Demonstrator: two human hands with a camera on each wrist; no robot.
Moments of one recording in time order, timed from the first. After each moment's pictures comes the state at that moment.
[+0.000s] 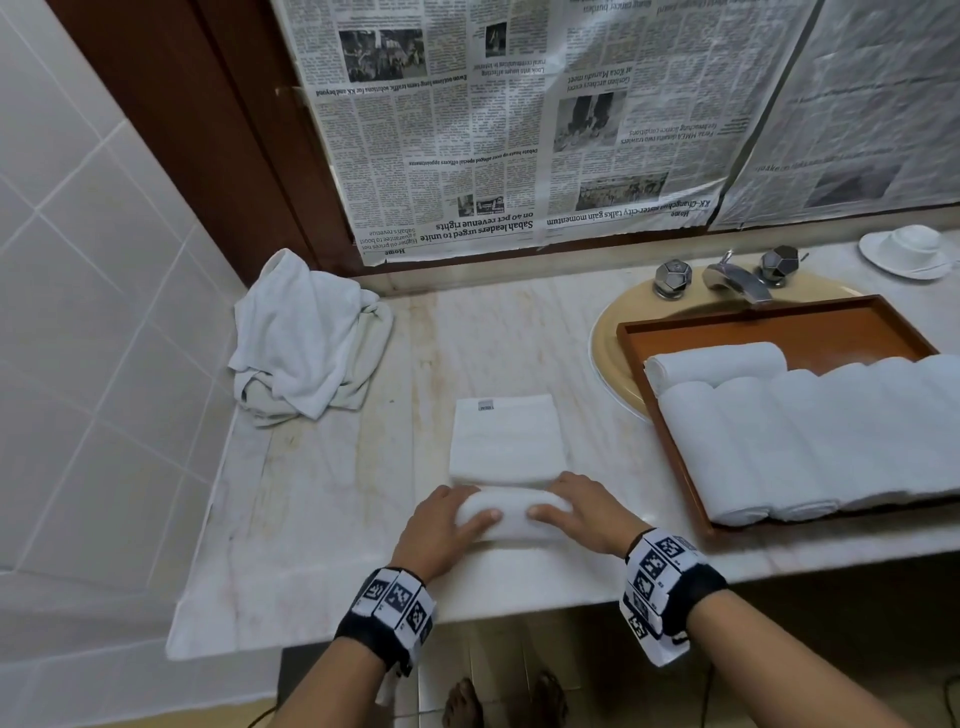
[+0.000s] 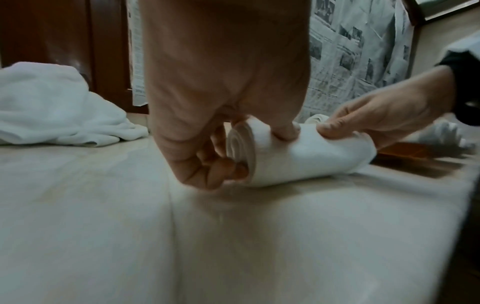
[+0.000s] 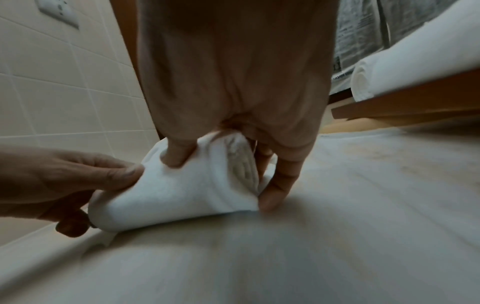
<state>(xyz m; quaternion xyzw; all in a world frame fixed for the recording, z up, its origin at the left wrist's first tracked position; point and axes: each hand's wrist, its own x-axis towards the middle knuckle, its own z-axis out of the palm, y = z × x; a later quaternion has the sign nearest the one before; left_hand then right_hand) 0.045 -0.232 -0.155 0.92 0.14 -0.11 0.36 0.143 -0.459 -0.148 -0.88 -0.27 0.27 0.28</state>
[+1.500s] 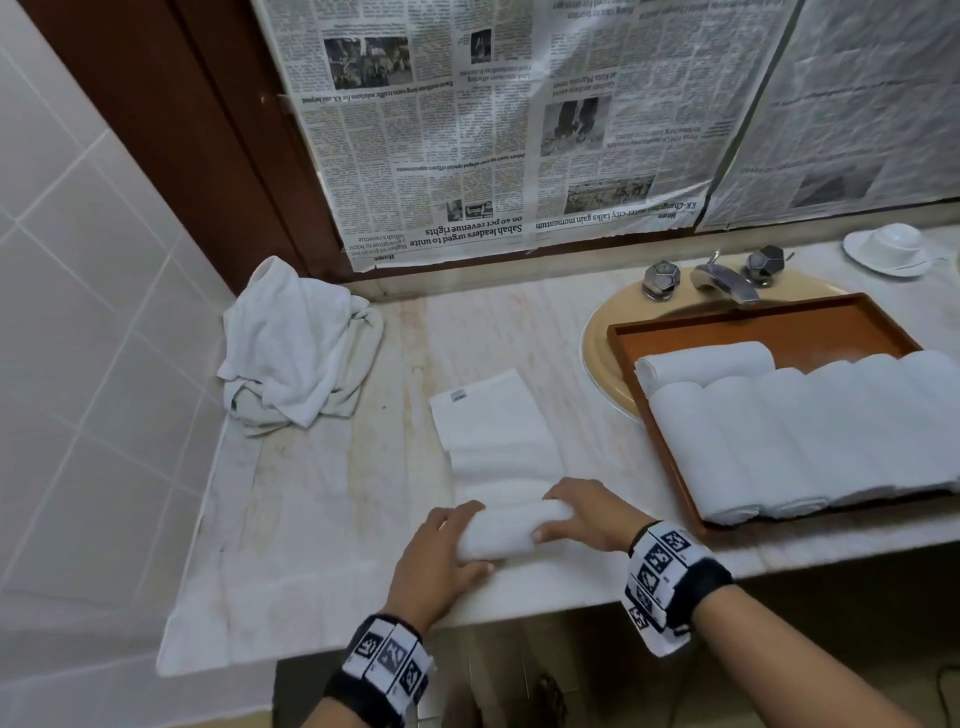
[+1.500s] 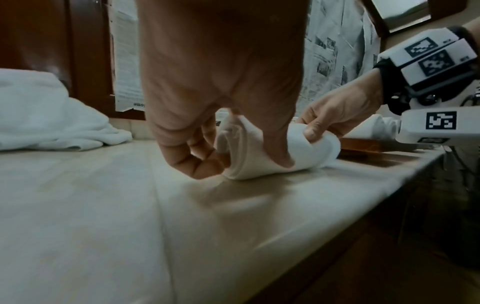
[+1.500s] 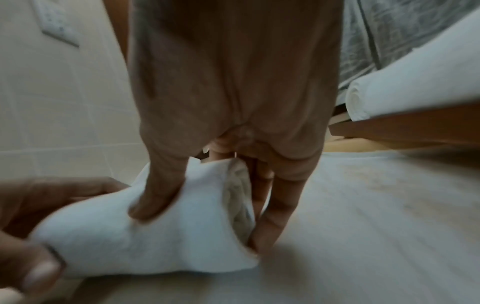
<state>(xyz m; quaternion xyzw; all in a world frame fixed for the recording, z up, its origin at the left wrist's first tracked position) 0.013 -0.246 -0.152 0.93 0.09 -0.10 0.34 0.146 -0.465 -0.115 -0.87 -0.25 0.34 0.25</state>
